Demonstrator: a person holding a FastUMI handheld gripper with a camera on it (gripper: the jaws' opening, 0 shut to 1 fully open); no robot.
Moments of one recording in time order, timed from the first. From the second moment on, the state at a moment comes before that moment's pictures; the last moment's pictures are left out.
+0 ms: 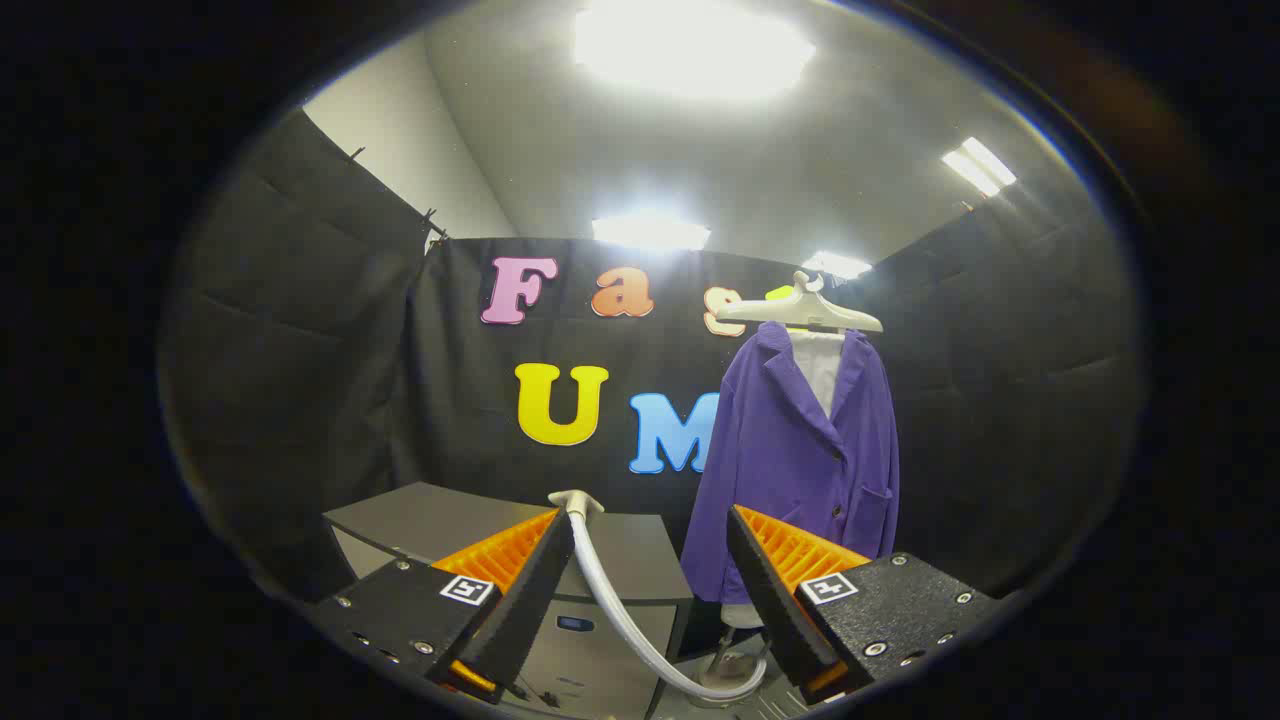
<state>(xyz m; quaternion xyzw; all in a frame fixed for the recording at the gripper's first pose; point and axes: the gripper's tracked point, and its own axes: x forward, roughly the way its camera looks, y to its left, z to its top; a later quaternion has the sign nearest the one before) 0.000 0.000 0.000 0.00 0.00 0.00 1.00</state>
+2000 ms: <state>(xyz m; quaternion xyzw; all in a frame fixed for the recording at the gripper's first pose) 0.160 0.106 0.014 0.07 0.12 0.19 0.97</state>
